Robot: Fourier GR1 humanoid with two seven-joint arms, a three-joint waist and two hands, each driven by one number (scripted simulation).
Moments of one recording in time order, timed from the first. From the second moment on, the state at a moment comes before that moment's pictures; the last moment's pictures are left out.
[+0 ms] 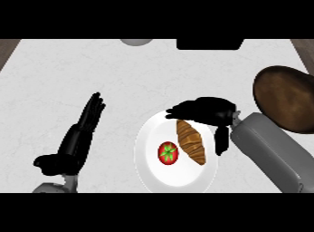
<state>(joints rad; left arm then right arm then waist) -0.04 0.17 -0.26 -1.56 0.13 0.15 -0.13 -0.68 -0.39 0.65 -1.09 0.61 0.46 -0.43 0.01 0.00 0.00</state>
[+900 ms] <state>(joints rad) -0.03 0.12 -0.21 -1.58 0.07 0.10 -0.11 -0.62 -0.24 0.49 -0.93 0.86 0.43 -0.51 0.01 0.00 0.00</state>
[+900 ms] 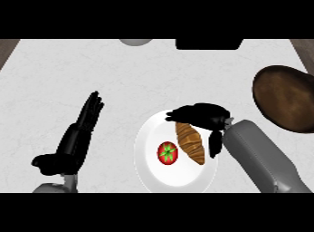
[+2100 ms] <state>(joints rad) -0.05 0.08 -0.16 -1.54 0.04 0.05 -0.12 -0.69 -0.11 0.44 -0.70 1.13 0.18 -0.66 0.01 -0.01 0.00</state>
